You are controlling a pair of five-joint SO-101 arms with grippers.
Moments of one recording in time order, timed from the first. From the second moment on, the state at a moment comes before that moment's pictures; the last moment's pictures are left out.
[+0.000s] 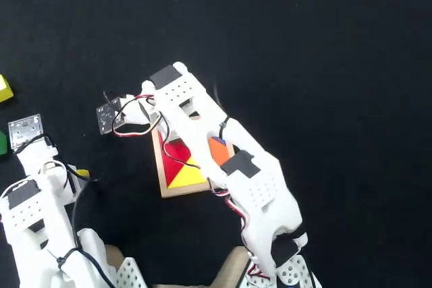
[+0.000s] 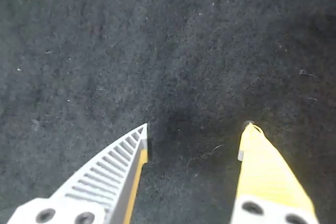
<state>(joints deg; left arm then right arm) -39.6 -49.3 75.1 50.5 -15.3 -36.4 37.2 -22.3 81.5 70.3</state>
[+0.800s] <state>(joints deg) -39.6 -49.3 75.1 50.5 -15.3 -35.3 37.1 -29.1 85.6 66.7</state>
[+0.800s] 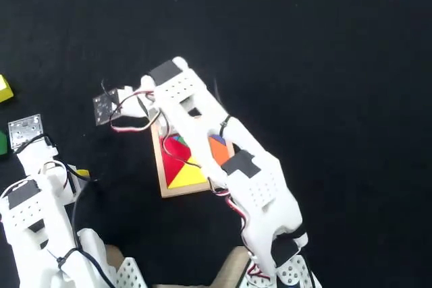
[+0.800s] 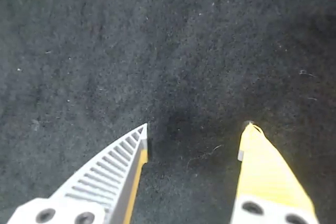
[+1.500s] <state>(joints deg) -31.4 -49.3 76.9 50.5 -15.3 -11.3 23.6 -29.1 98.3 39.8</state>
